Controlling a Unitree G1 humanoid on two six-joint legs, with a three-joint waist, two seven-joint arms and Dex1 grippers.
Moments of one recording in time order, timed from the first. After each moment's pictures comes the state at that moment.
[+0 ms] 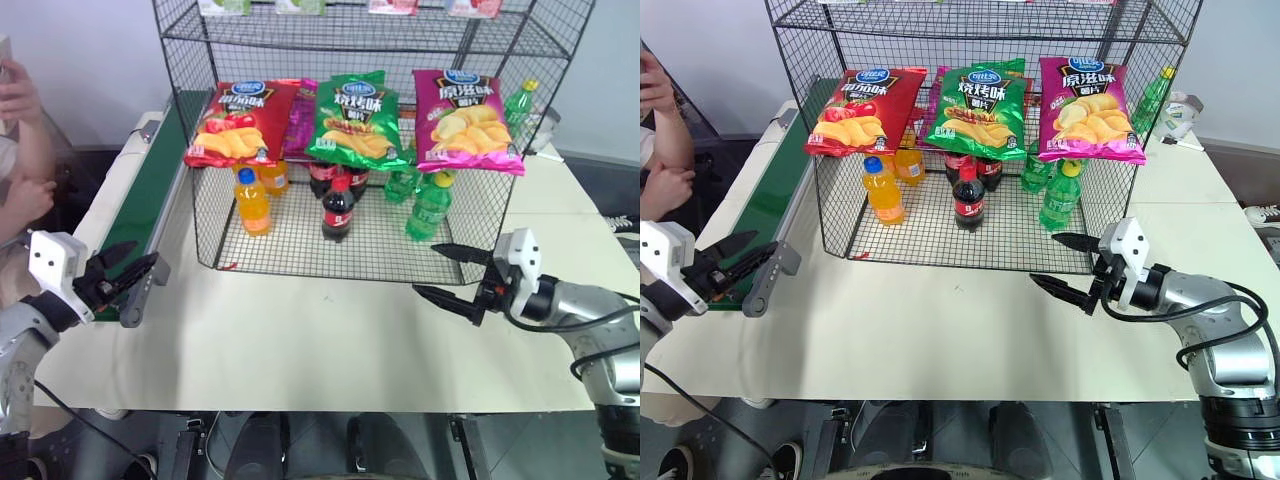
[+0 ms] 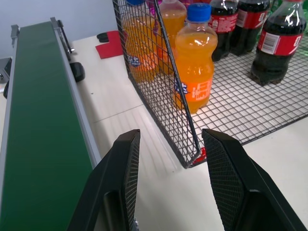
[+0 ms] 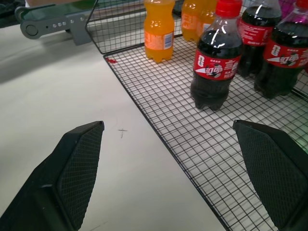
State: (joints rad) left arm 0.05 0.74 0.49 -0.10 -0.52 0.30 -0.80; right arm -0.10 -0.72 -0.21 -0.21 0.50 0.34 1.05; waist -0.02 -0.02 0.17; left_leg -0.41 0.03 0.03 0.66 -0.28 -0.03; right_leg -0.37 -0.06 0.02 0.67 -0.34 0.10
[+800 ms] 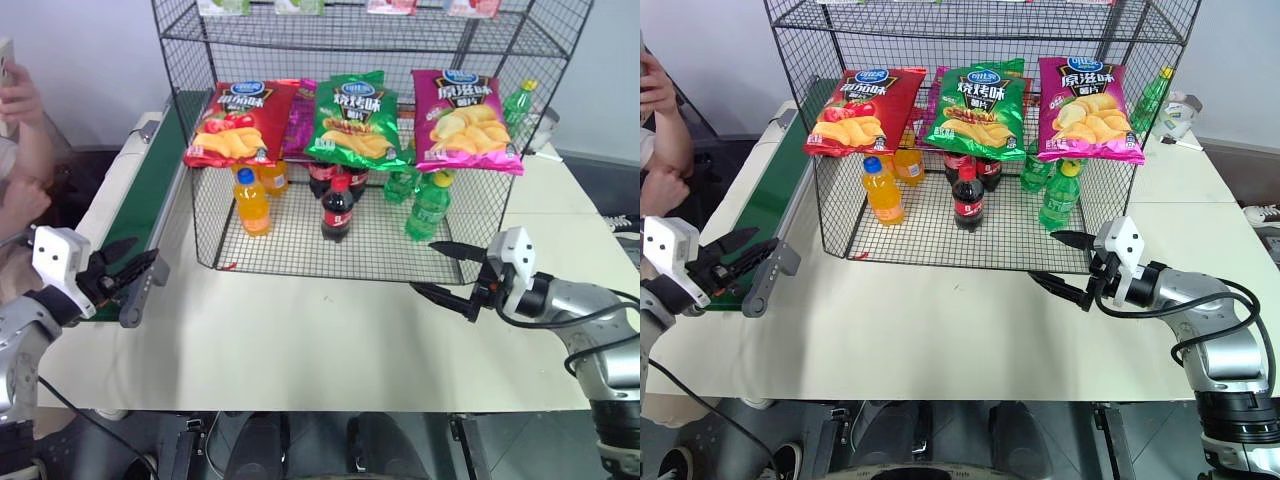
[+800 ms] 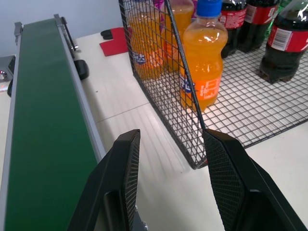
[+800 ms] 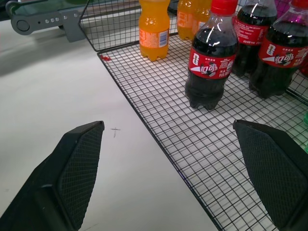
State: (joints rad) left arm -0.01 0.74 0.48 -0.04 -0.49 0.29 -0.81; right arm -0.12 -0.72 -0.17 -0.17 0.48 0.30 1.03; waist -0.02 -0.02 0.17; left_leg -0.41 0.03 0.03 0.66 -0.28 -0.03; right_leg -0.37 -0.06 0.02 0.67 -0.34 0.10
